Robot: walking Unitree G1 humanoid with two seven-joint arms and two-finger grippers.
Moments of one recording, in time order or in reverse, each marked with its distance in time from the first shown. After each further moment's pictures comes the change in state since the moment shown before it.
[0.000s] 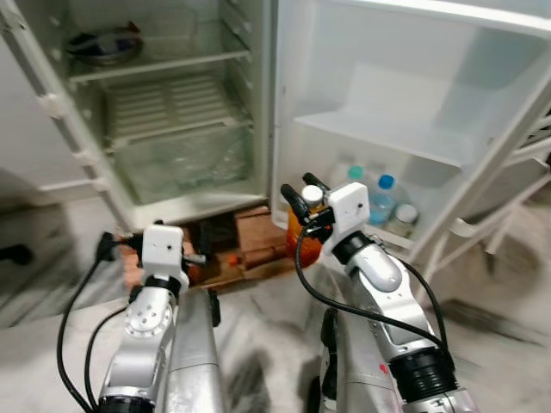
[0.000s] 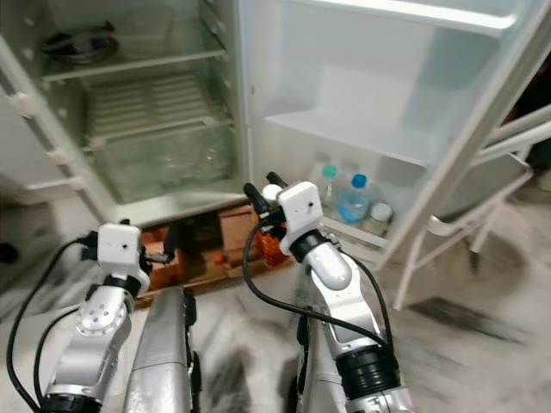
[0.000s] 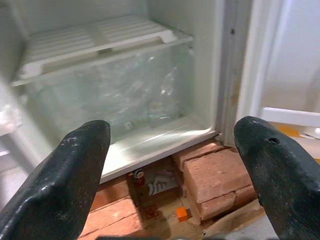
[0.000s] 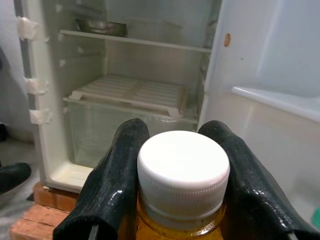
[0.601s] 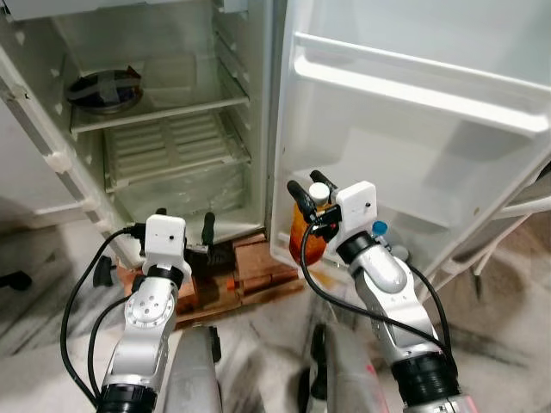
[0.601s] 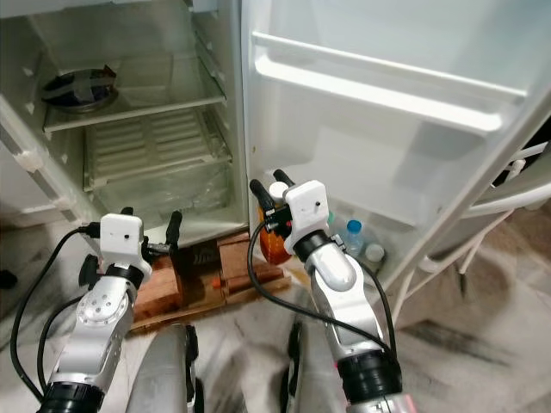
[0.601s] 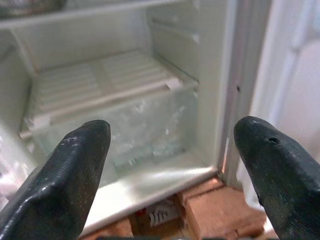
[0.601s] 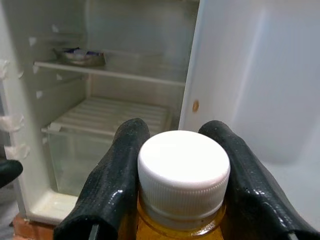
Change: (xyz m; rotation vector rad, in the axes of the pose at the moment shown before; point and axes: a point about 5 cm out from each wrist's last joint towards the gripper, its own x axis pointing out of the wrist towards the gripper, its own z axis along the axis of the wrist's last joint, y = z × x) left arm 0.006 -0.005 0.002 -0.016 -0.015 -0.022; right arm -0.006 -0.009 0.003 0.015 0.009 -0.059
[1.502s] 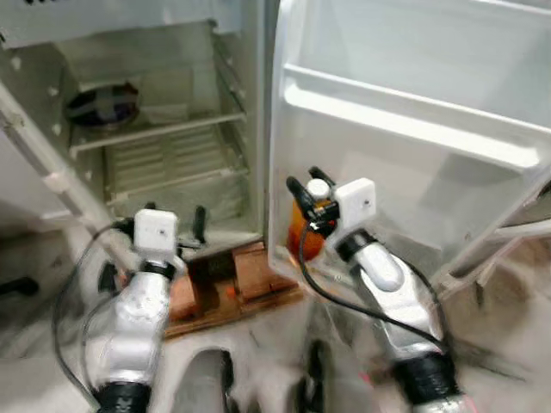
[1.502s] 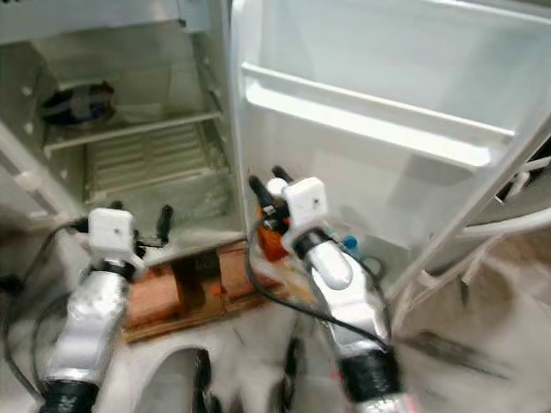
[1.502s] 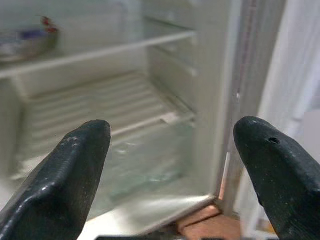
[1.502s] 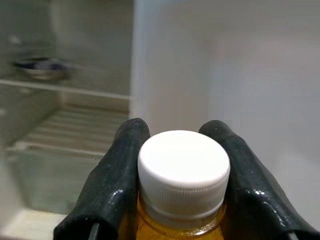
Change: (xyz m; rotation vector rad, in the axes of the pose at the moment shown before) left arm 0.004 -0.007 0.005 -0.011 -0.026 -0.026; right arm -0.008 -0.013 -0.002 -0.013 0.016 -0.065
